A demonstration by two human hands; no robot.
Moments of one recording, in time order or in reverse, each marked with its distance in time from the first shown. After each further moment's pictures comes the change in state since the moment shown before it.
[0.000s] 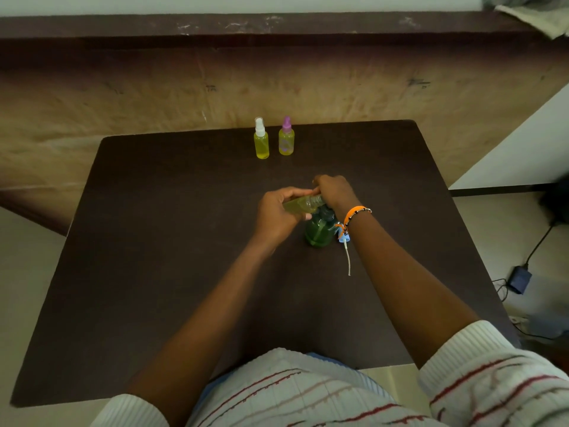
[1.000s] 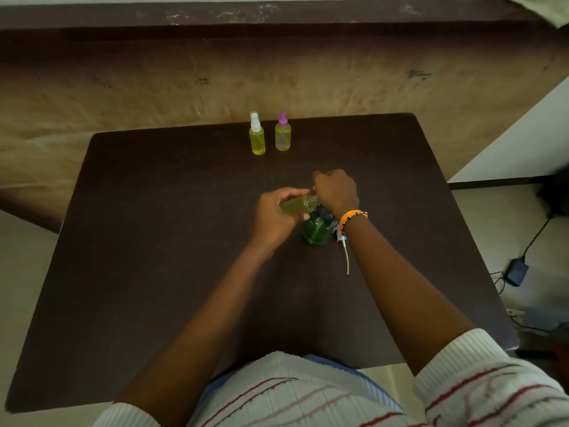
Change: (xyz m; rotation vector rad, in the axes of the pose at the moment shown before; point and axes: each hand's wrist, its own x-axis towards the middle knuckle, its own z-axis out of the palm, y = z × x) left_hand 0.003 -0.010 0.003 0.002 0.029 -0.022; right_hand -0.005 0.001 0.003 -0.114 0.139 -0.073
